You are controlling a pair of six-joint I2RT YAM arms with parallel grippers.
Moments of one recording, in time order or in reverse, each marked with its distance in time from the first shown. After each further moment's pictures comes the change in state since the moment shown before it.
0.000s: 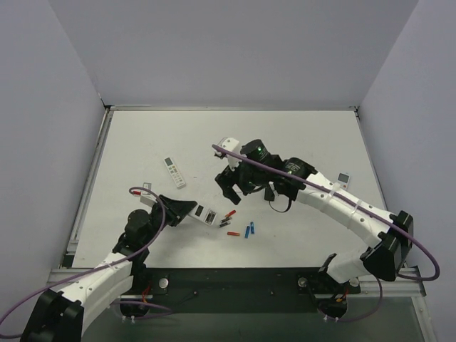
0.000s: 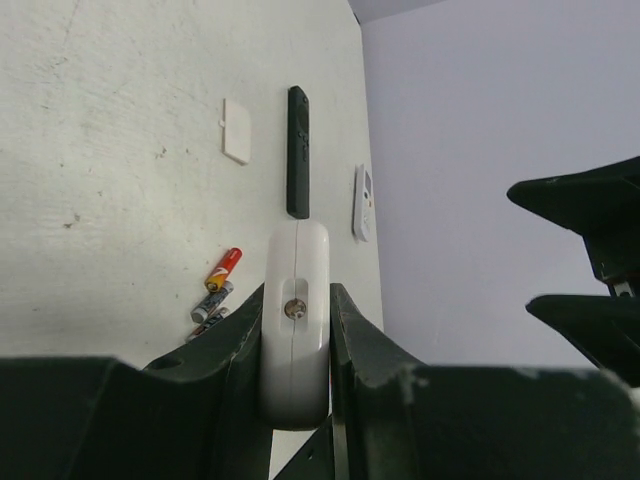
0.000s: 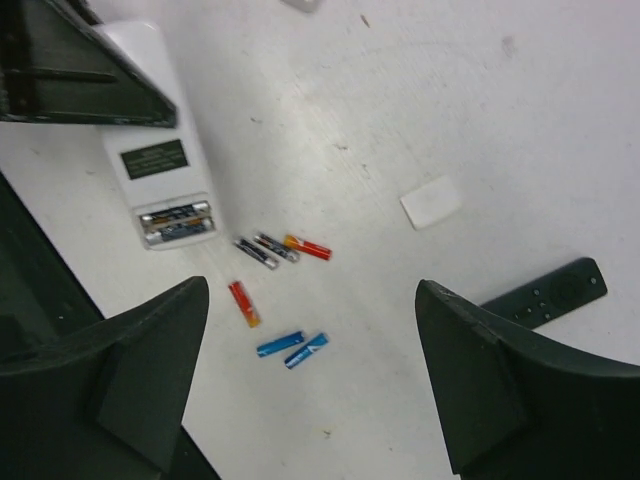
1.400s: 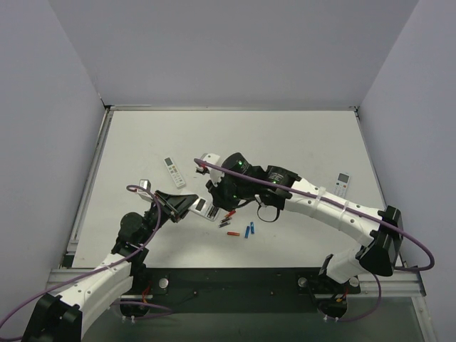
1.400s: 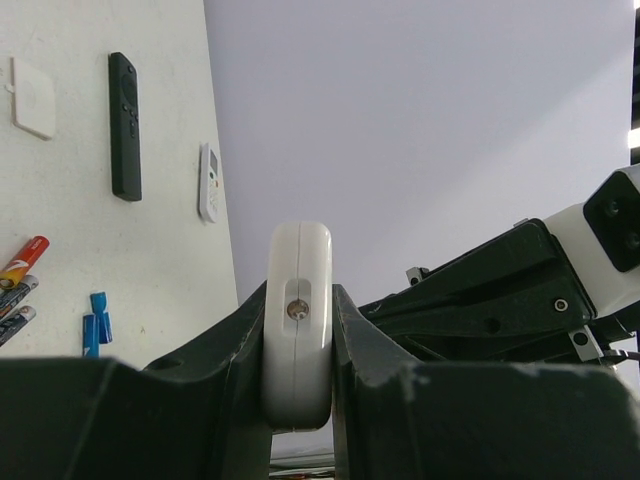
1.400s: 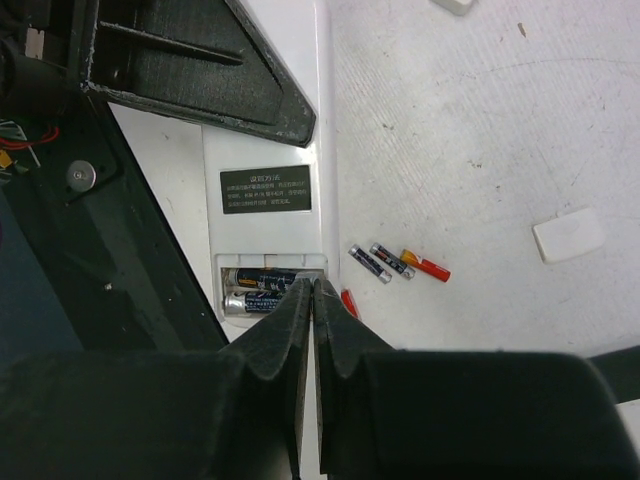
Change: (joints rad) left arm 0.000 -0.026 0.011 0.204 0.098 -0.303; right arm 0.102 0.039 0.003 0.018 -0.093 0.101
